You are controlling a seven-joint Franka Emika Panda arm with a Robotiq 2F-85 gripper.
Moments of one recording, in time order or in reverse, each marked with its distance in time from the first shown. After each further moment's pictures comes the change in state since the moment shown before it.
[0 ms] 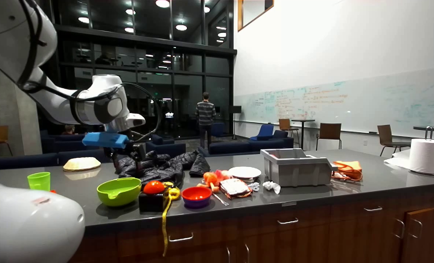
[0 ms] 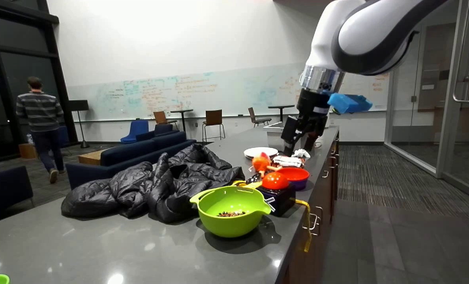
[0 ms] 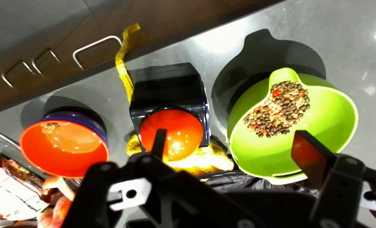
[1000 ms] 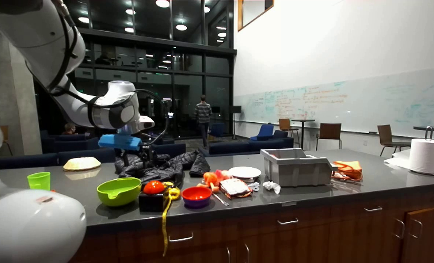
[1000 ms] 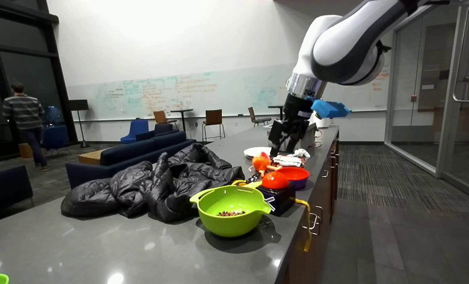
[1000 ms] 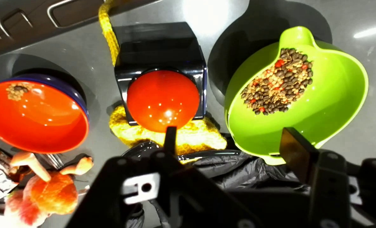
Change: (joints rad) arm 0.030 0.163 -0.068 0.100 0.028 0.102 -0.126
